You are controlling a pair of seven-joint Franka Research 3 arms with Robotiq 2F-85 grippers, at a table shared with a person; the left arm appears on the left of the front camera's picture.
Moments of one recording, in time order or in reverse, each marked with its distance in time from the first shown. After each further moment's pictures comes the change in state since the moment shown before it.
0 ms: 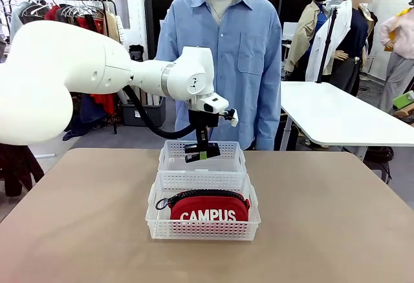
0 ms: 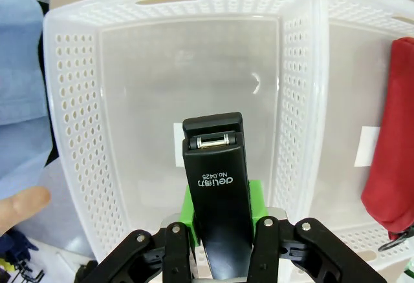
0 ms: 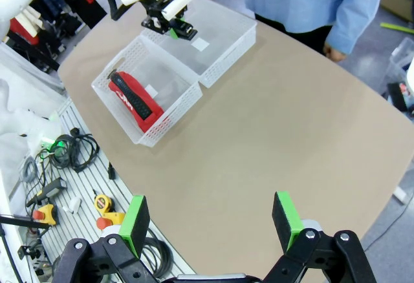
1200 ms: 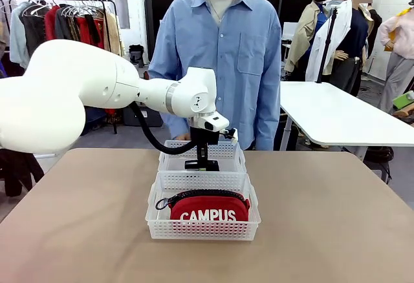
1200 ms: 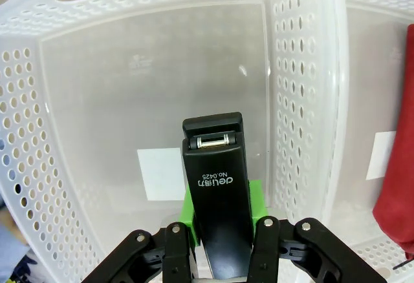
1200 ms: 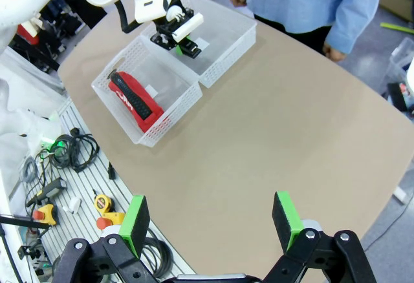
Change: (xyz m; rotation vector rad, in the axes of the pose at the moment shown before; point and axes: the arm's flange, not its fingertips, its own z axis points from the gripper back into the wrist) left arm 0.002 0.000 -0.059 -0.070 0.036 -0.053; right arm 0.000 0.000 0.000 0.000 0.000 0.000
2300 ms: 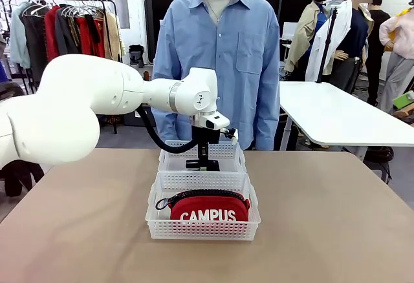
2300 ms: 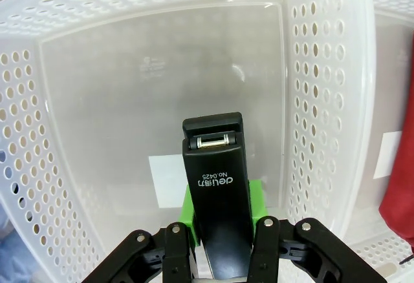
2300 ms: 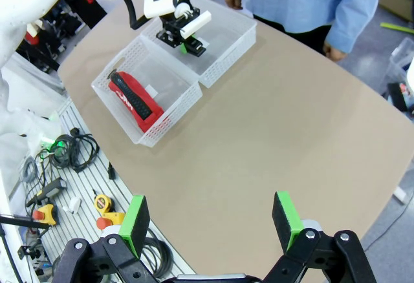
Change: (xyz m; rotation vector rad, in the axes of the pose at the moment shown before) left arm 0.004 0.019 -0.003 -0.041 0.008 -0.002; right arm 0.000 0.000 0.000 0.000 0.000 0.000
